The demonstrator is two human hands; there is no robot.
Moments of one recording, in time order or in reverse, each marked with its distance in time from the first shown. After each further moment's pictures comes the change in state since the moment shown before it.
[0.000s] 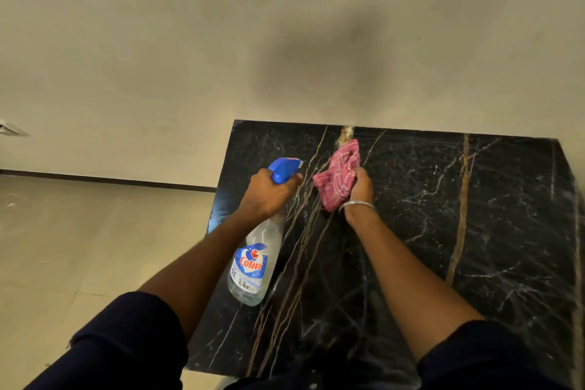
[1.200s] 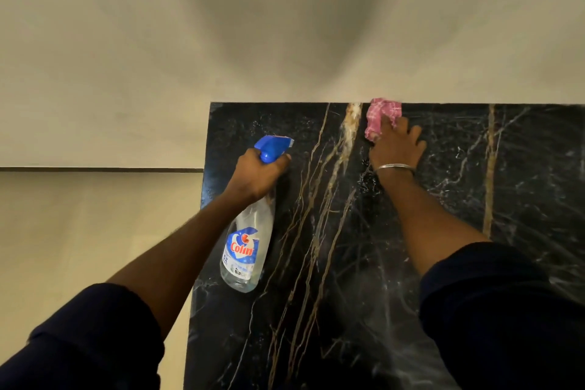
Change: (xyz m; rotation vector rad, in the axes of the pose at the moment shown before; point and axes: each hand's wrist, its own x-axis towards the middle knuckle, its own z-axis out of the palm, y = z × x) left_hand 0.104 -0.041 -0.019 -0.058 -0.152 -0.145; right_hand 0.131 -0.040 -0.013 -1.985 0.447 -0.449
